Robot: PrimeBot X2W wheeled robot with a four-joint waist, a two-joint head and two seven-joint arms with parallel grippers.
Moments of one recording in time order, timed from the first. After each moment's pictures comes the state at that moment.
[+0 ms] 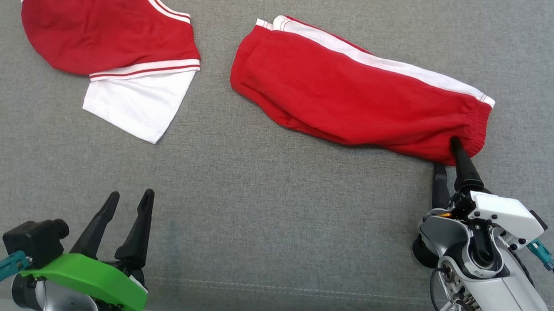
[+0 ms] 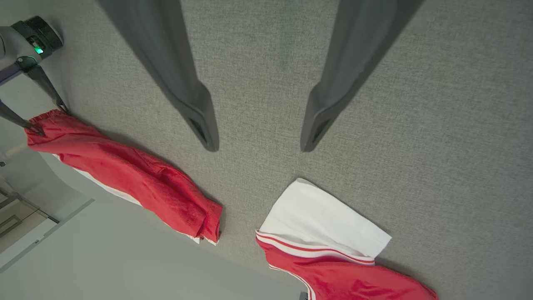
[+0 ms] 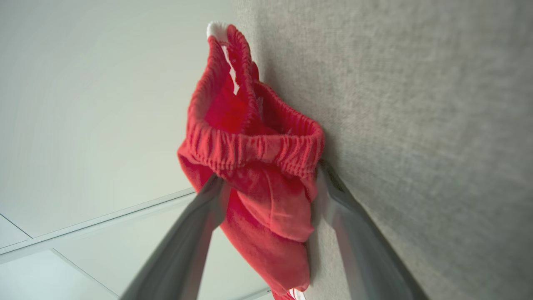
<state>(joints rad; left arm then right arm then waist) 0.05 0.30 -0.30 -0.22 -0.79 0.12 -0.01 -0.27 -0.11 0.30 0.37 1.92 0.11 -0.25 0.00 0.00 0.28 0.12</state>
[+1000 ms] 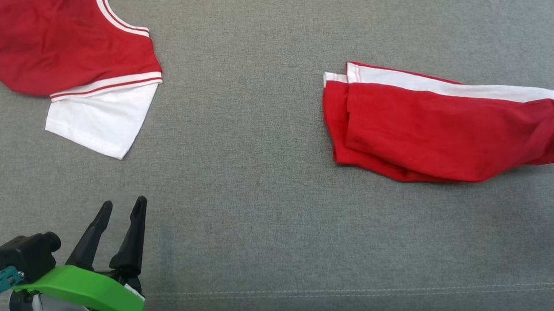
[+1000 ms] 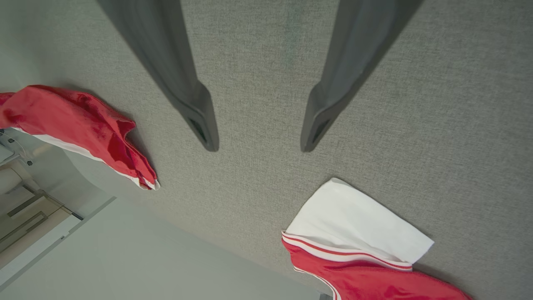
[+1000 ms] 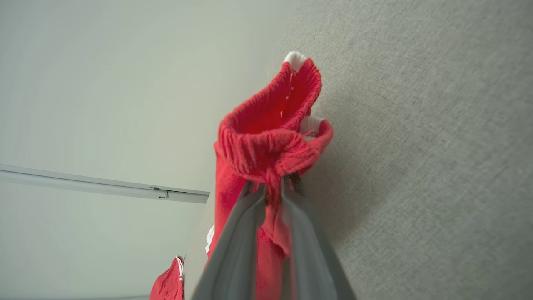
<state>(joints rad) 0.12 0.25 -0.26 -0.25 -0.78 0.12 -0.03 -0.25 -0.59 0.30 0.41 1.75 0.11 -0.08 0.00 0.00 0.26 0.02</state>
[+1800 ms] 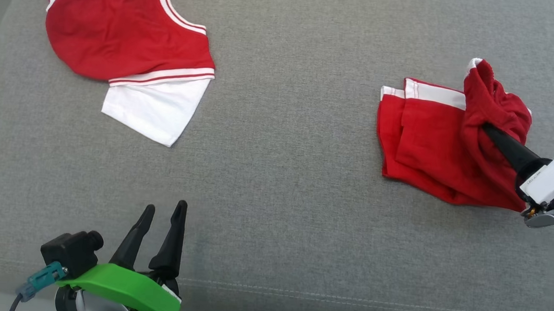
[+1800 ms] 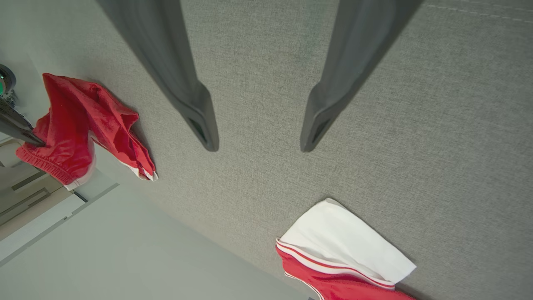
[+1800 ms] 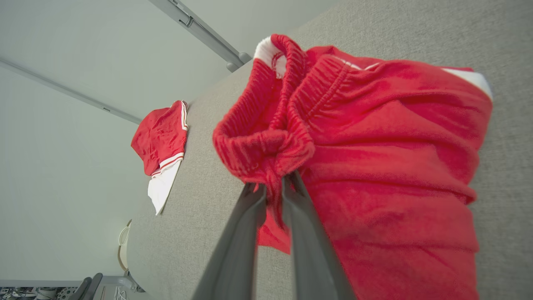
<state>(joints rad) 0.08 0.17 -0.34 -0.21 -0.79 0.11 -0.02 -0.36 -0.71 0.56 0.12 1.46 -0.03 0.13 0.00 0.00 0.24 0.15</state>
